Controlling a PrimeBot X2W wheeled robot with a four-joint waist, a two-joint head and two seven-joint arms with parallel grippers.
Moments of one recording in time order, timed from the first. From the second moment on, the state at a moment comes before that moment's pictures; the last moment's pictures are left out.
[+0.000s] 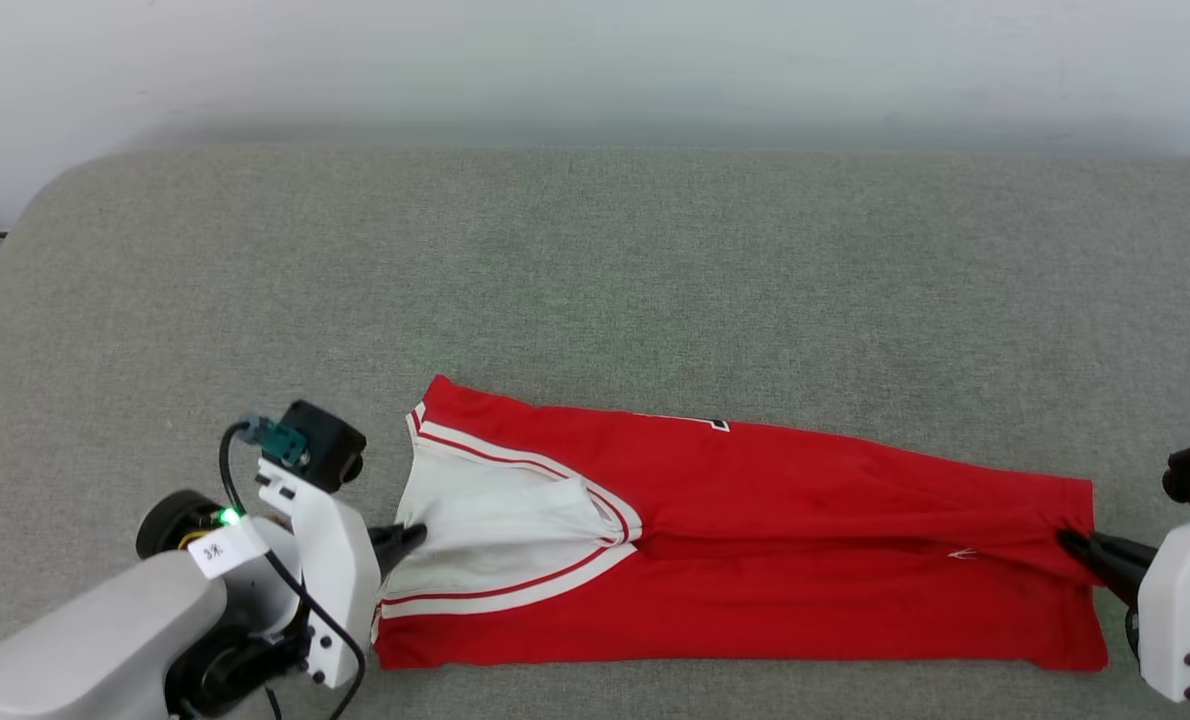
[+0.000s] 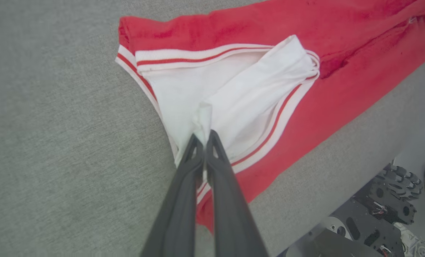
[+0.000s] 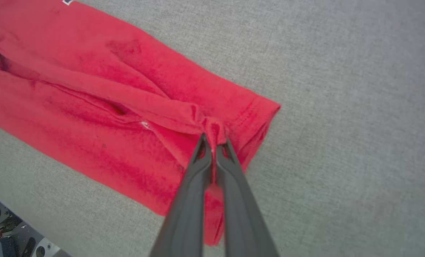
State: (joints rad) left arm -0.66 0.83 -1.11 0.08 -1.15 0.04 0.30; right arm -0.25 -0.78 0.47 0.20 0.84 0.13 0.37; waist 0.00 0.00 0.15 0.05
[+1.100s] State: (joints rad) left arm -0.56 0.68 -1.04 0.23 -0.94 0.26 -0.22; right arm -0.10 -0.79 0.20 0.21 1.10 0.13 0.45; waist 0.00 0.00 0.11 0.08
